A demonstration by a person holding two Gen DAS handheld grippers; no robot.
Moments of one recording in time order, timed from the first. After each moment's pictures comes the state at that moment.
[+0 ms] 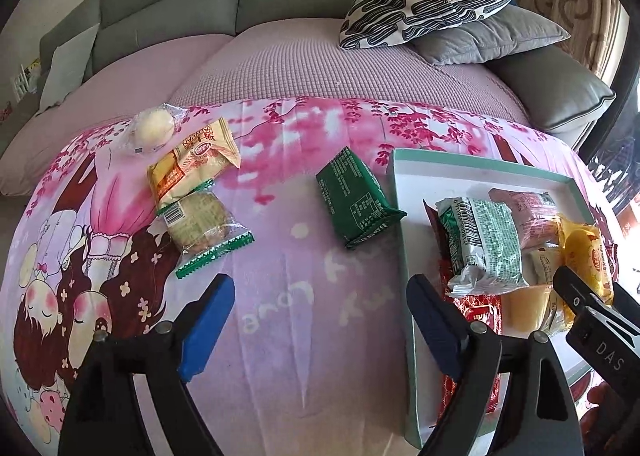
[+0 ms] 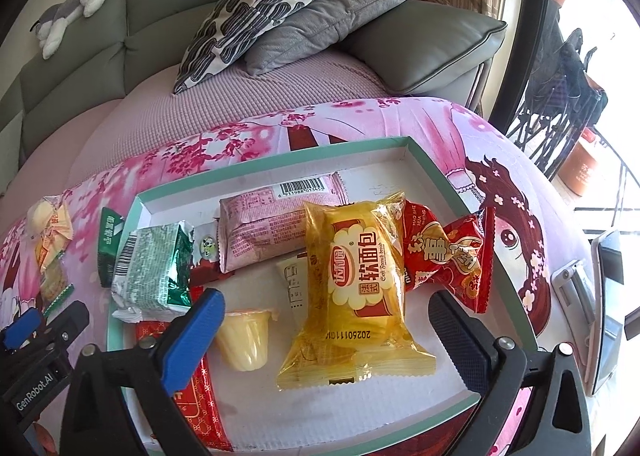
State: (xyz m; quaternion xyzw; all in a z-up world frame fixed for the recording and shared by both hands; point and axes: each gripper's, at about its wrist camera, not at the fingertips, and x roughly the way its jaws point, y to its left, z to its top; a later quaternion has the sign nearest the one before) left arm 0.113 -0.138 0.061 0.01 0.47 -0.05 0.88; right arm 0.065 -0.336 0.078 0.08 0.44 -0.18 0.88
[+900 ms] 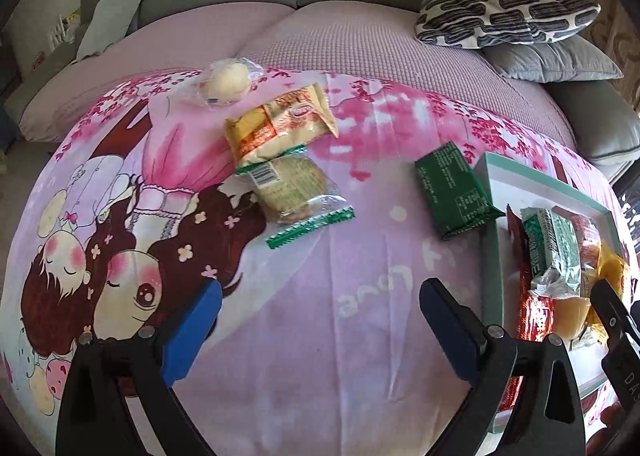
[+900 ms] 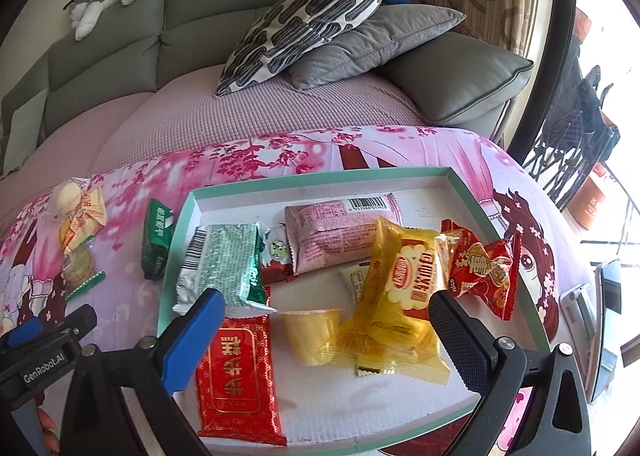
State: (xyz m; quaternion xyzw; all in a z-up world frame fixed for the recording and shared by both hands) left arm 0.114 -0.070 0.052 -0.04 0.50 0.03 0.87; right arm 0.066 -0.285 0.094 0.04 0.42 -0.14 0.90
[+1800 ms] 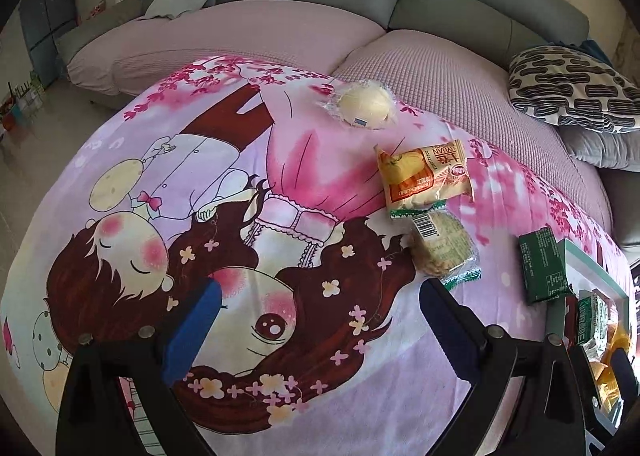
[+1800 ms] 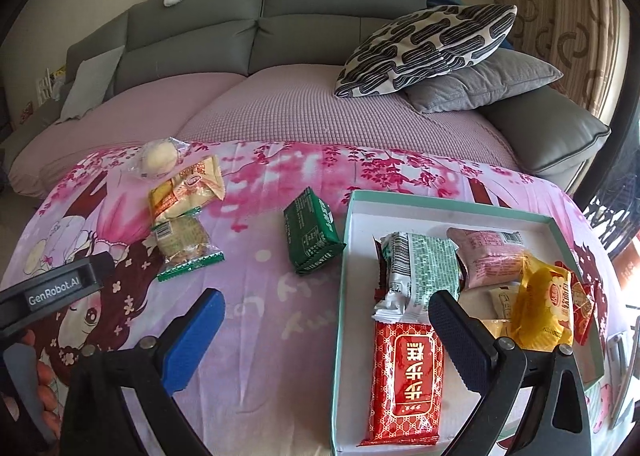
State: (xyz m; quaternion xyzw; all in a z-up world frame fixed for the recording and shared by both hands) left arm 0.115 0.034 0.054 -0.12 0.47 0.11 0.87; right arm 0.080 -0.166 0.089 -0.02 0.40 -0.03 0.92
